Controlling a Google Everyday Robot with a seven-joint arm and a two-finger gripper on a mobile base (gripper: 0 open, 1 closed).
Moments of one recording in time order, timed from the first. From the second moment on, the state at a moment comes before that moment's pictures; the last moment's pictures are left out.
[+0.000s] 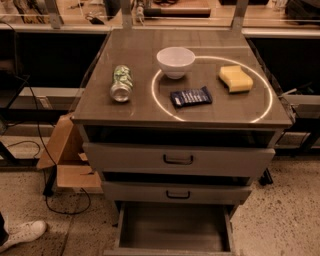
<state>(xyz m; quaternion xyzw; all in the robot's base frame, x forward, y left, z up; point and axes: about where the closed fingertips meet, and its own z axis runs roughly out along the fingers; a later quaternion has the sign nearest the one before) 0.313 -0.100 0.181 0.03 0.89 0.45 0.10</state>
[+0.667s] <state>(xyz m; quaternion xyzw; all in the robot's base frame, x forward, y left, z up) 0.336 -0.070 0.184 0.03 0.88 0.46 0.10</state>
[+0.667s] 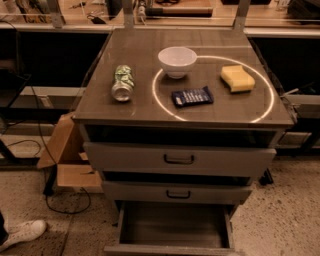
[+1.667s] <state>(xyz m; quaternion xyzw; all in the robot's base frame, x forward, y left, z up) 0.380 -0.020 0.200 0.00 0.86 0.50 0.13</state>
